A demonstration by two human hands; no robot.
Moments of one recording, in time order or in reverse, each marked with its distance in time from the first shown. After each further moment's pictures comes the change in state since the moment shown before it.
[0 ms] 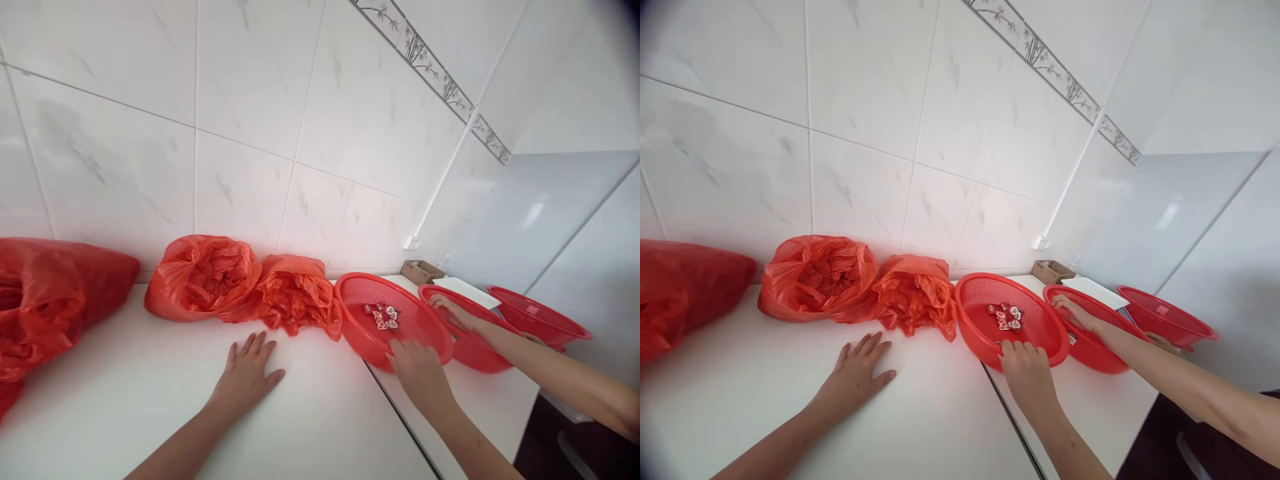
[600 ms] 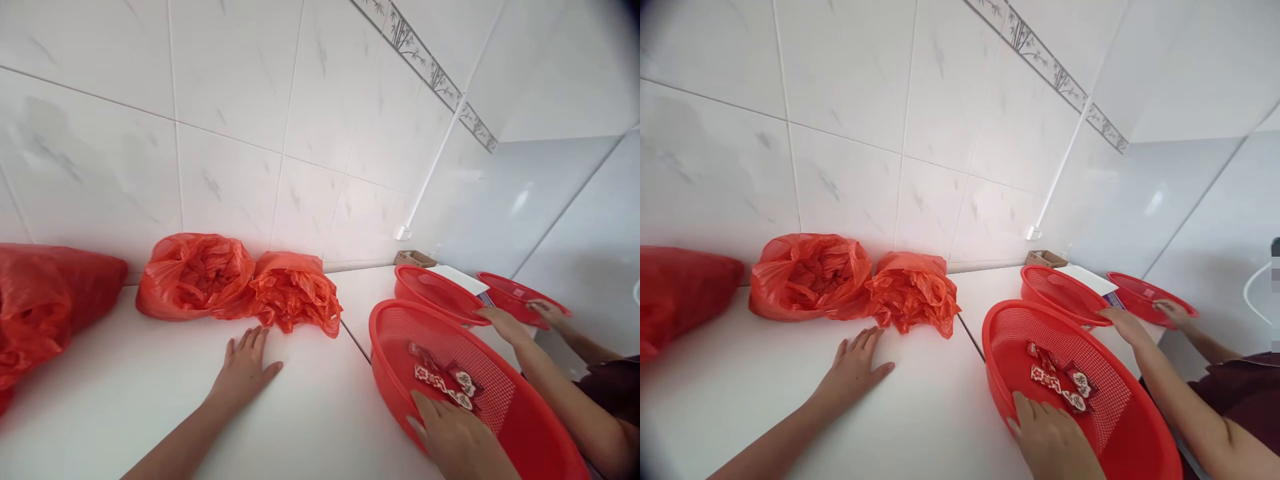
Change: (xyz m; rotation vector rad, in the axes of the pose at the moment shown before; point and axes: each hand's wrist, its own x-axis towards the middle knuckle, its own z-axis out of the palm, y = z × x) left_hand 0.001 0.001 0.005 -0.025 0.030 -0.022; right_hand -0.101 -0.001 -0.039 -0.072 0.247 -0.195
